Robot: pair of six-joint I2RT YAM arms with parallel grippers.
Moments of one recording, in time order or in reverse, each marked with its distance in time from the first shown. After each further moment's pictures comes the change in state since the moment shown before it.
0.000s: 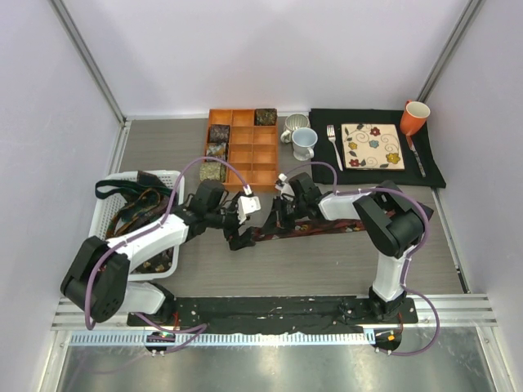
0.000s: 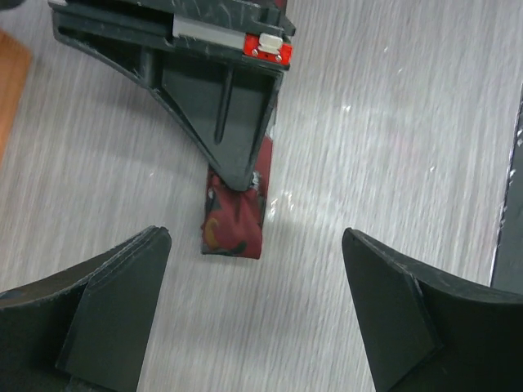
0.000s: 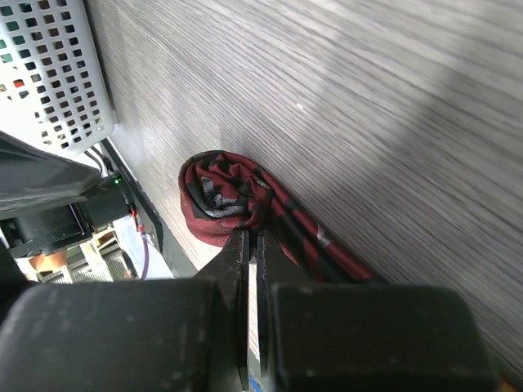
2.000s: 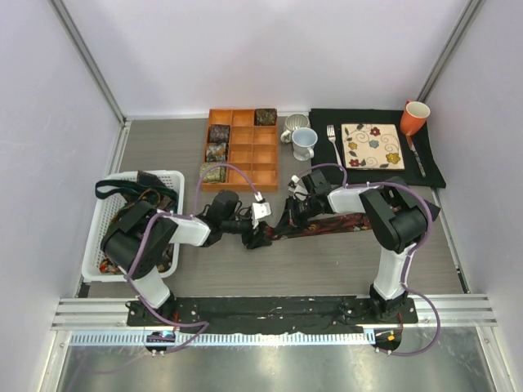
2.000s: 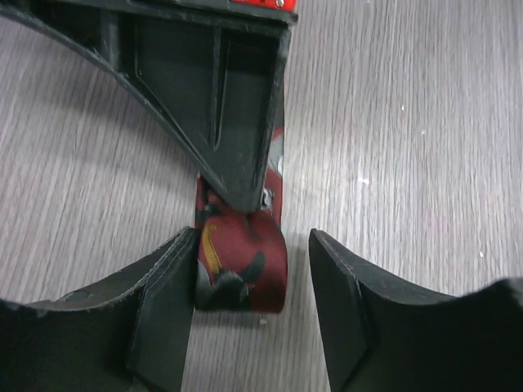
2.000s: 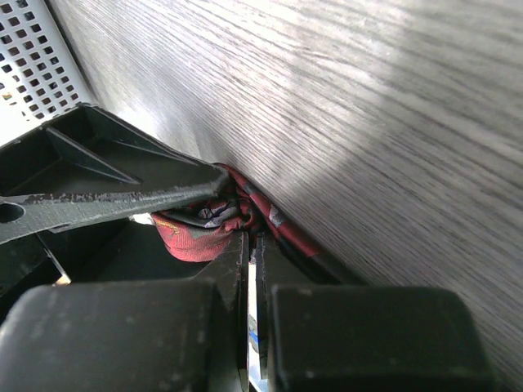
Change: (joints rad) left arm -0.068 0.349 -0.130 0.665 0.096 -0.165; right arm -0.117 0.011 0.011 -0.219 -0.077 -0.087
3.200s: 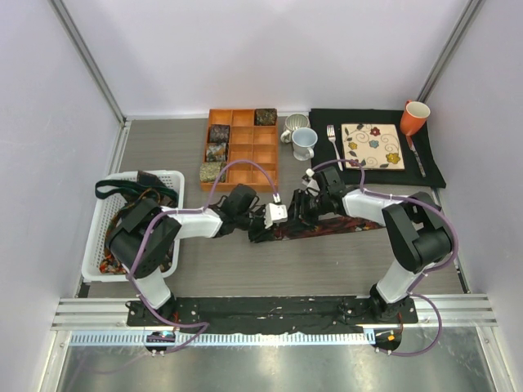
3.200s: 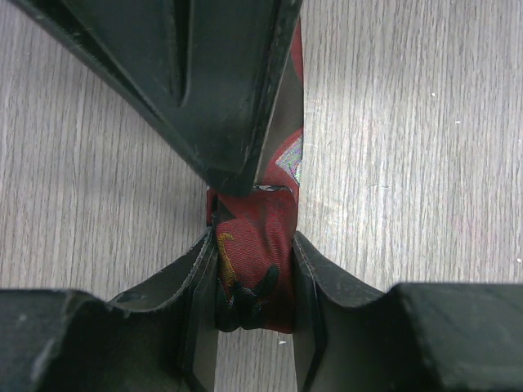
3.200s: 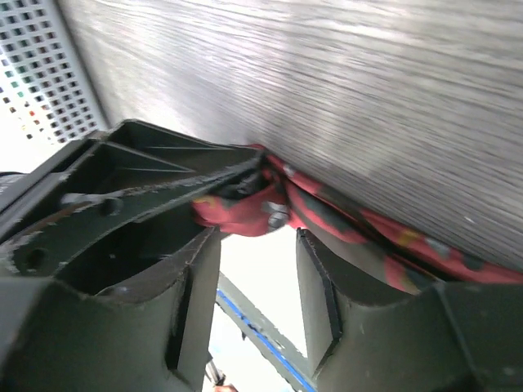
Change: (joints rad) left arm -0.079 0.042 0.190 -0.312 -0.139 0.154; right arm -0.051 -0.214 -0.072 -0.050 0.095 0.052
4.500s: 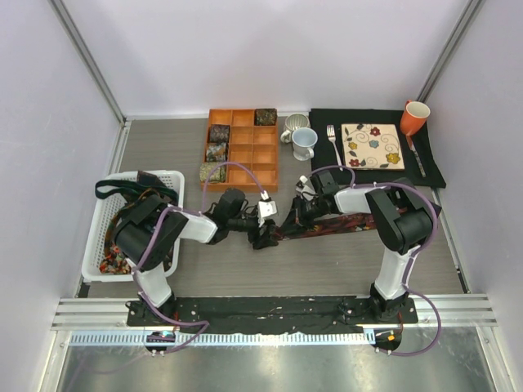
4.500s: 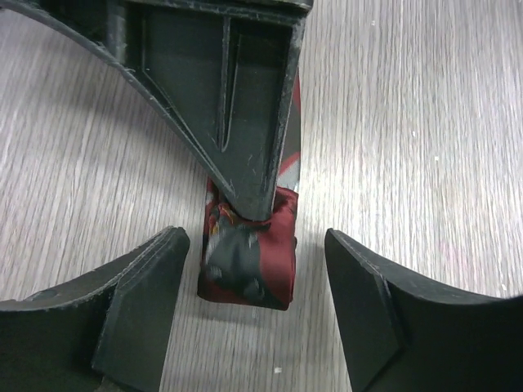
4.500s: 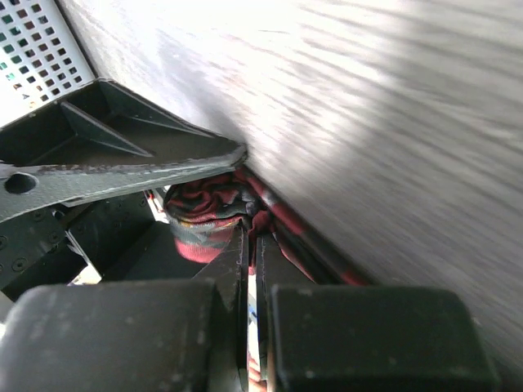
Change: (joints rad) left arm 0.056 0.048 -0.122 0.346 0.148 -0.166; right arm -0.006 0.182 0.034 0.051 -0.129 -0.025
